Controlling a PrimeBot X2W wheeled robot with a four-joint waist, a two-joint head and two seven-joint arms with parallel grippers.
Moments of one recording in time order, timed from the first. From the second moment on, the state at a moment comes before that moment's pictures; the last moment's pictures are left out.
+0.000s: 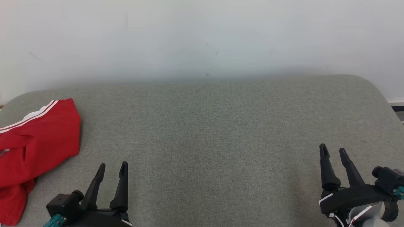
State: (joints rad) left arm -0.18 0.12 -0.14 0.10 -0.44 -0.02 -0.18; right arm -0.13 -0.16 0.08 0.08 0.50 0.13 -0.05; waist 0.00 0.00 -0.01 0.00
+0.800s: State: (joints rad) left arm -0.17 0.13 -0.11 0.10 -0.24 0.02 -0.15; right arm -0.09 -0.14 0.15 0.10 0.25 0.13 -0.11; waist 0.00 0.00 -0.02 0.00
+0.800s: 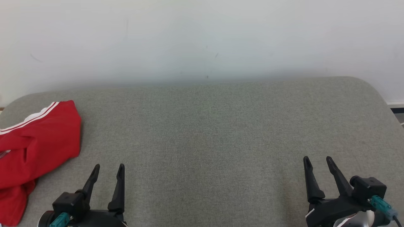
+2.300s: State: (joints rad) left arm -0.17 0.13 -0.09 0.11 -0.07 0.06 -0.11; right arm -0.05 -0.11 0.16 0.08 0.09 0.13 -0.16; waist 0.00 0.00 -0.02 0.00
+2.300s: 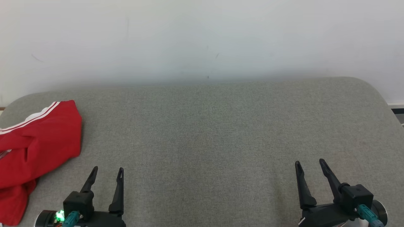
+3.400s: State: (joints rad) left arm -0.18 0.15 -0.06 0.11 -0.12 0.11 -0.13; right arm -0.08 -0.11 0.26 0.08 0.11 0.13 -0.15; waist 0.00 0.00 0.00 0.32
